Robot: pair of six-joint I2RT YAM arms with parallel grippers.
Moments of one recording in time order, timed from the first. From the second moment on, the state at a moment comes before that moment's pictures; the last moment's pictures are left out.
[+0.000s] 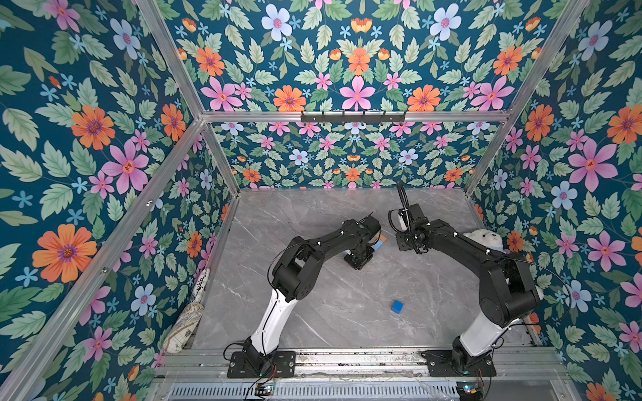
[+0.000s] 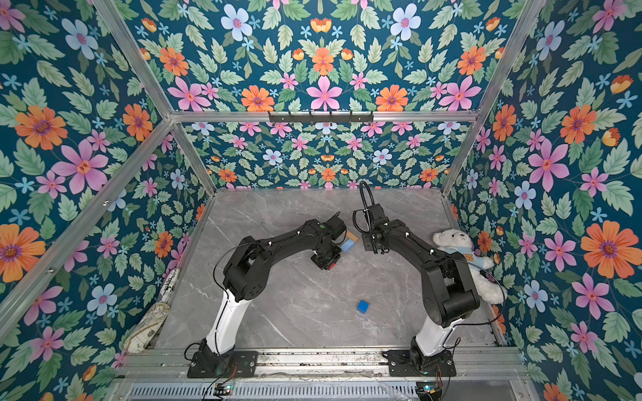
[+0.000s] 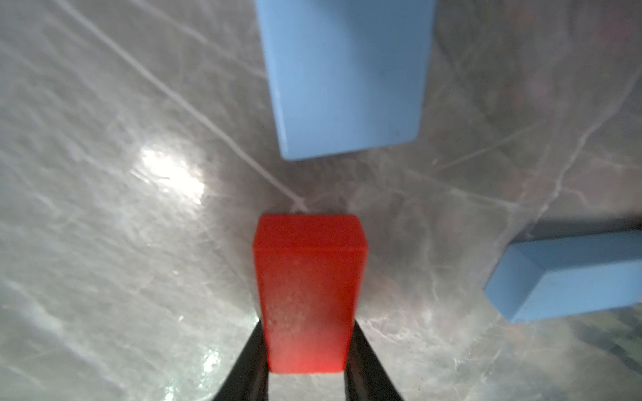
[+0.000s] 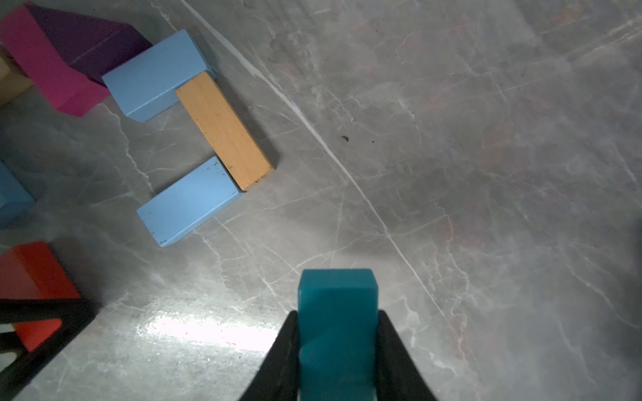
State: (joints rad) left arm -0.81 2.24 1.78 -0.94 0.09 -1.52; right arm 0.40 1.70 1.20 -0.59 0.14 0.12
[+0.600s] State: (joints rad) left arm -0.79 2.26 1.82 -0.94 0.06 -1.52; right arm 0.40 1.69 1.19 -0.58 0.14 0.12
